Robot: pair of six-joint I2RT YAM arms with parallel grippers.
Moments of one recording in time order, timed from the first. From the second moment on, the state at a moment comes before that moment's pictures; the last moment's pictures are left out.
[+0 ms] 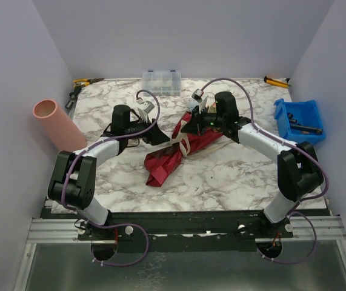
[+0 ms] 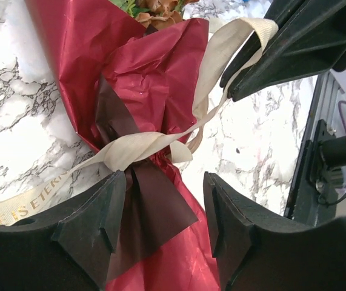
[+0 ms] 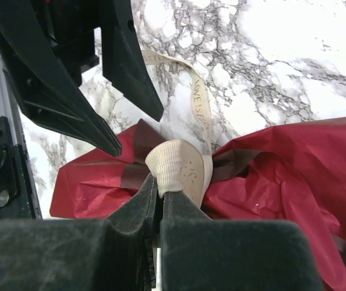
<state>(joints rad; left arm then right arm) -0.24 1.58 0.87 0.25 0.90 -0.23 0.48 1.68 1.16 0.04 -0.71 0.07</state>
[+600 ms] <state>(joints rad) -0.34 1.68 0.88 0.36 0.90 -0.13 0.46 1.64 1.15 0.07 -0.81 0.12</state>
